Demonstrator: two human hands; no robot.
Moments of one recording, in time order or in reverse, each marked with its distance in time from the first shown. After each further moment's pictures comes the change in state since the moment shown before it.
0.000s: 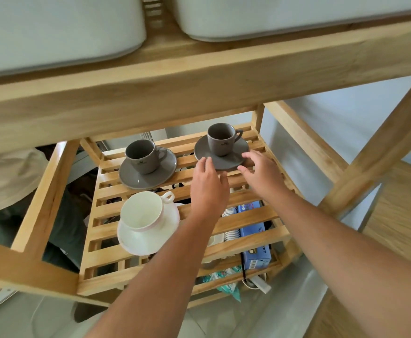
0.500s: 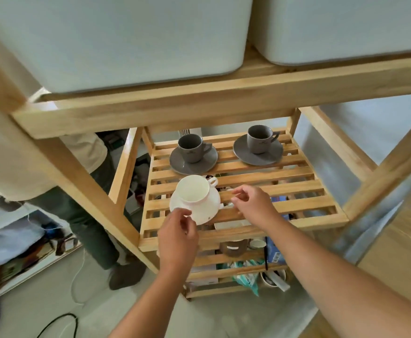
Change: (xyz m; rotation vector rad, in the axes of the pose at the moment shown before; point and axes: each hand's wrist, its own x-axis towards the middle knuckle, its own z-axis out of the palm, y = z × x) left_hand -0.139 -0.089 -0.102 -0.134 0.243 -0.324; right_hand -0.097 -0.075 0.046 0.253 -0.296 0.123
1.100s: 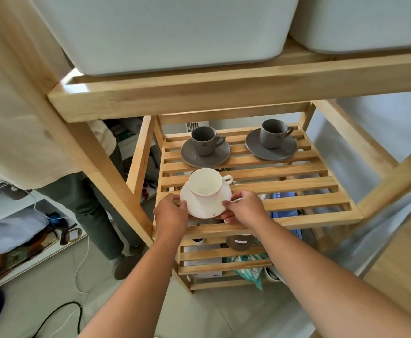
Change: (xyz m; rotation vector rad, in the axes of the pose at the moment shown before) left_hand 0.059 -0.020 -0.012 -0.051 -0.035 -0.363; right_hand -0.010 -0.024 0.046 0.308 -0.111 0.277
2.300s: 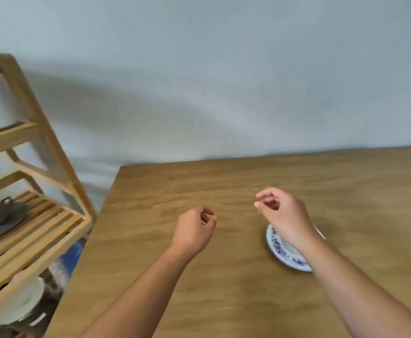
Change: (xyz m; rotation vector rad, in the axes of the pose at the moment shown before) left_hand -0.506 0.066 0.117 0.215 -1.079 1.142; right_hand -0.504 0.209 -0.321 0.001 1.199 -0.095
